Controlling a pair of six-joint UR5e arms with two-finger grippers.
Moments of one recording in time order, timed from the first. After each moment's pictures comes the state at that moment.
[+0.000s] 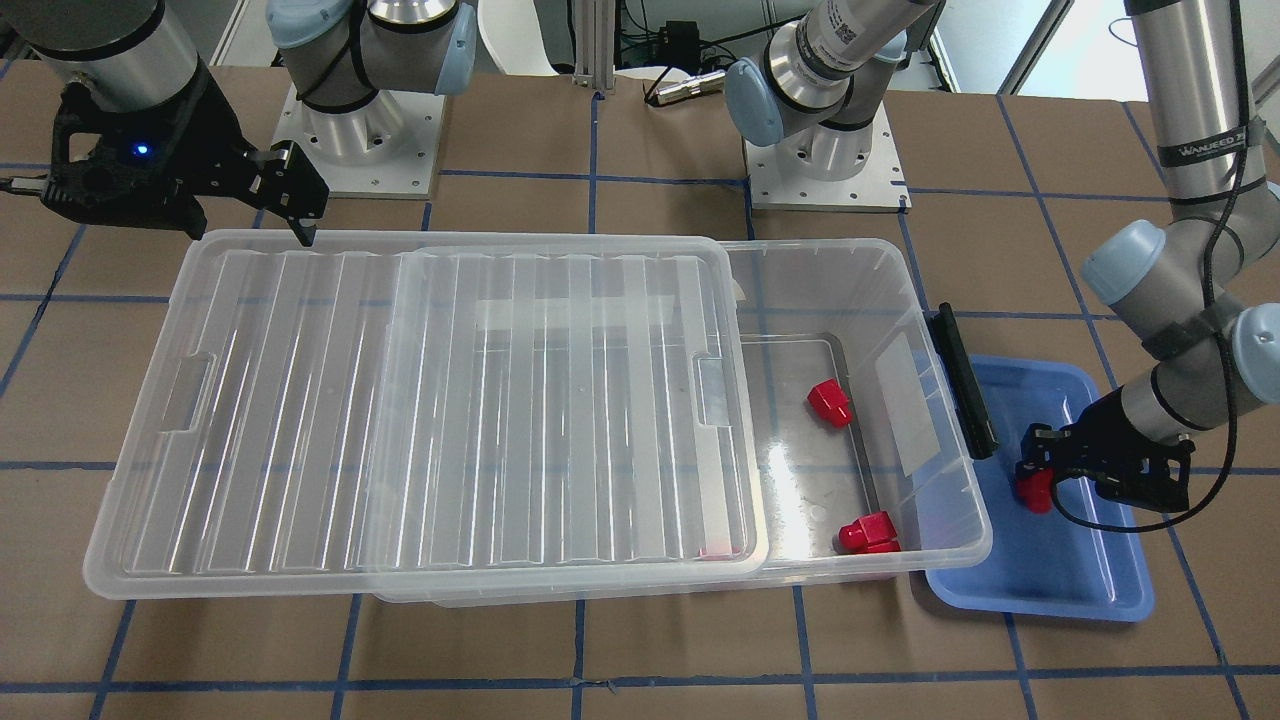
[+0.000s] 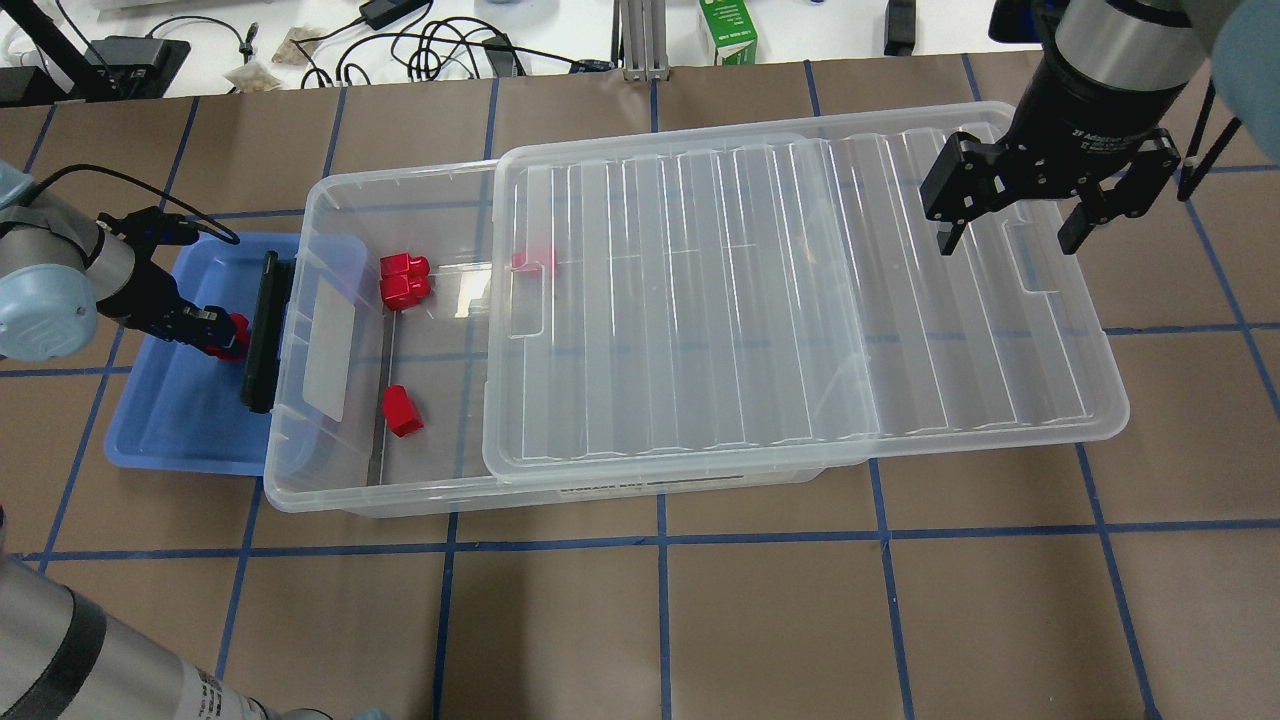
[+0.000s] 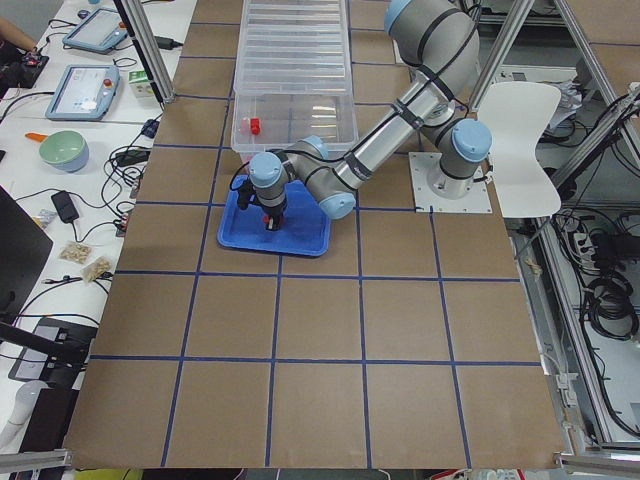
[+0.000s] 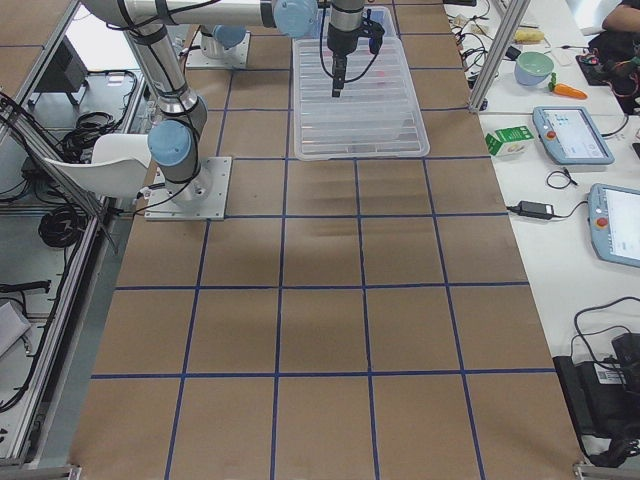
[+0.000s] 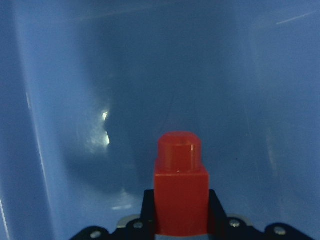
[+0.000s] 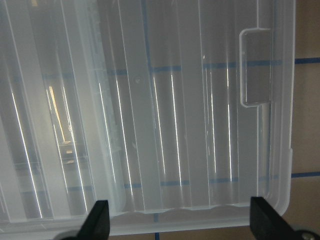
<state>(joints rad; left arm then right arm) -1.00 -2.03 -1.78 -0.96 1.48 0.76 1.50 -1.59 1.57 -1.48 -1.58 -0.02</state>
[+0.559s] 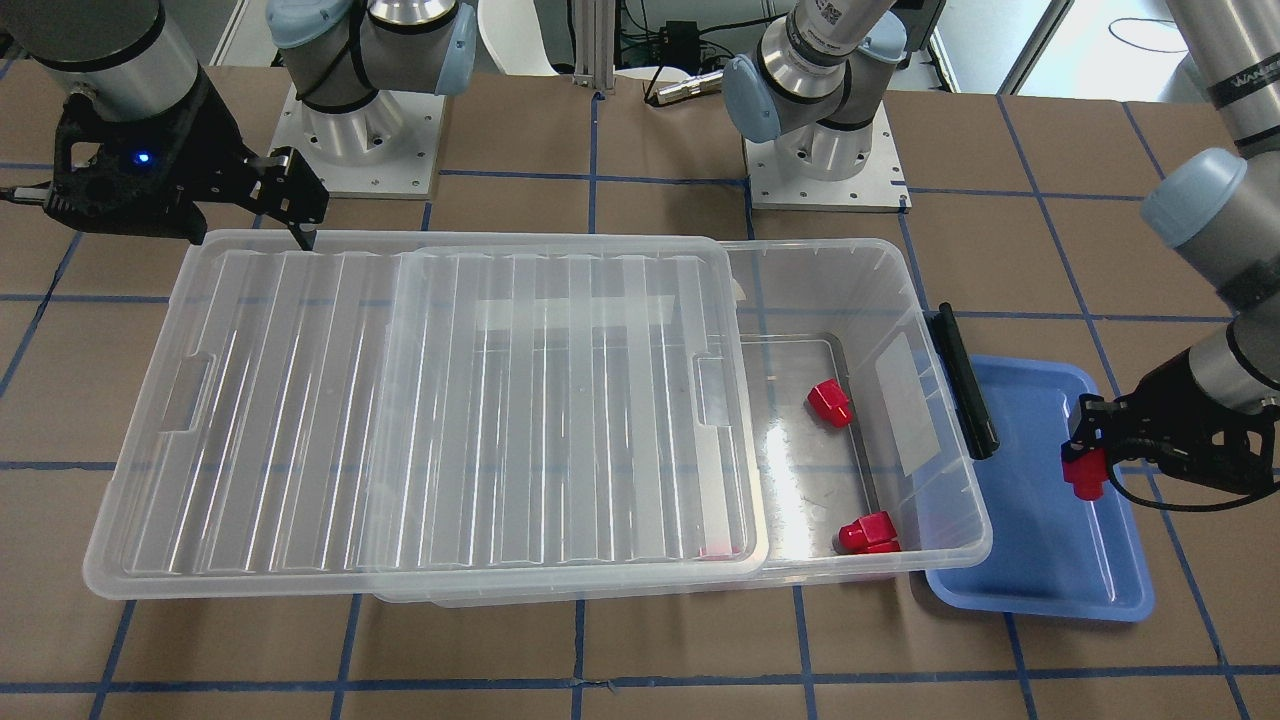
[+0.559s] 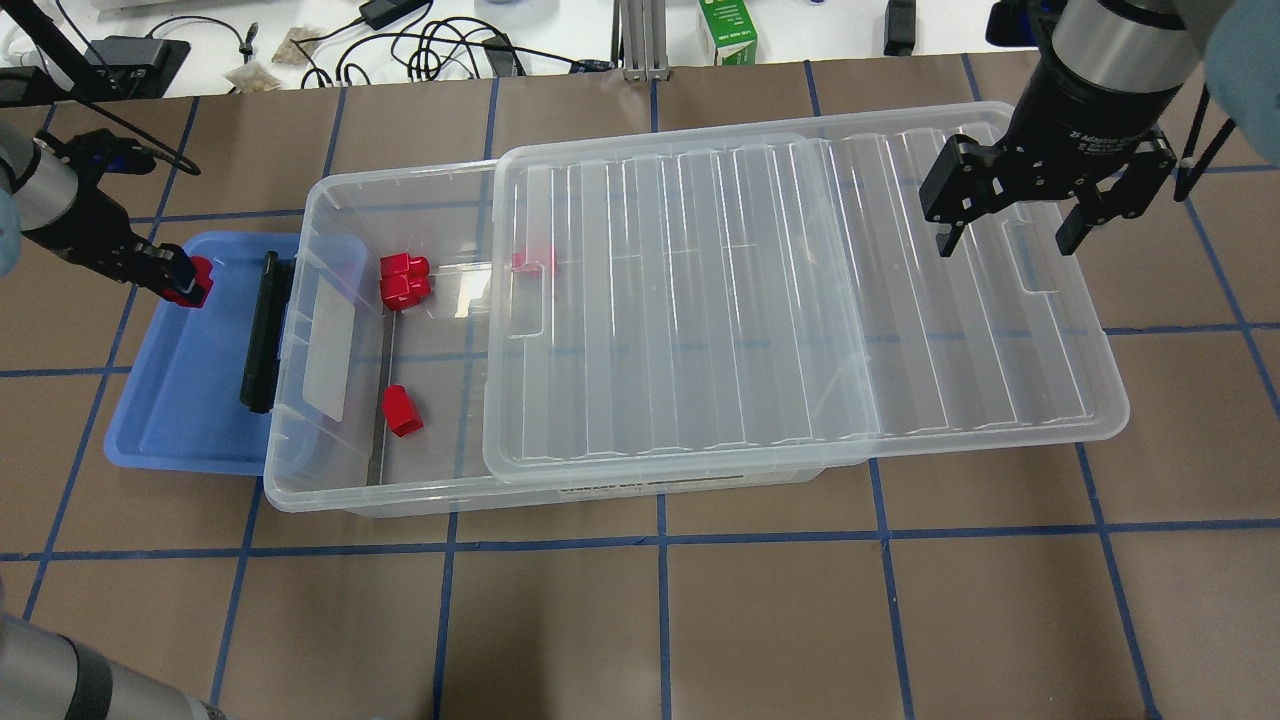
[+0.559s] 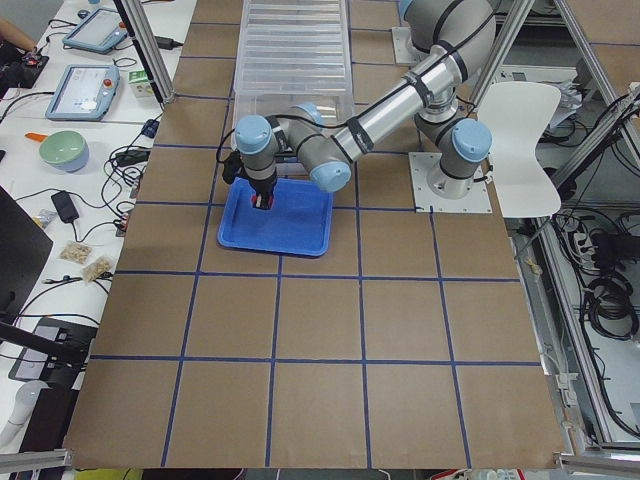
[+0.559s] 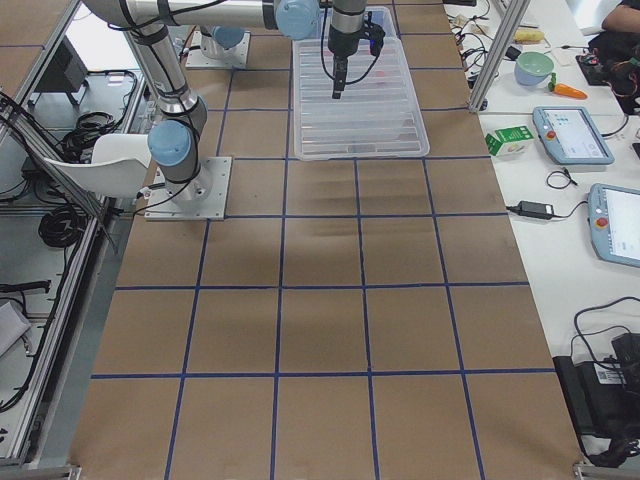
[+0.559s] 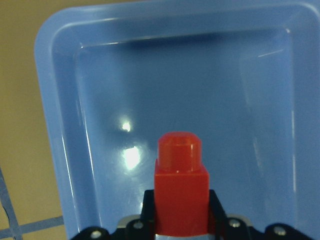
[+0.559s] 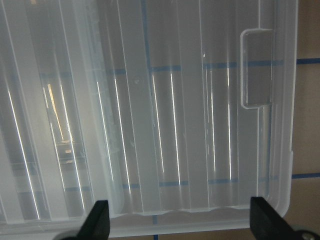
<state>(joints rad) -1.06 -1.90 -1.63 -1.24 1.49 0.74 1.49 -1.58 1.57 -1.48 -1.58 -0.03</state>
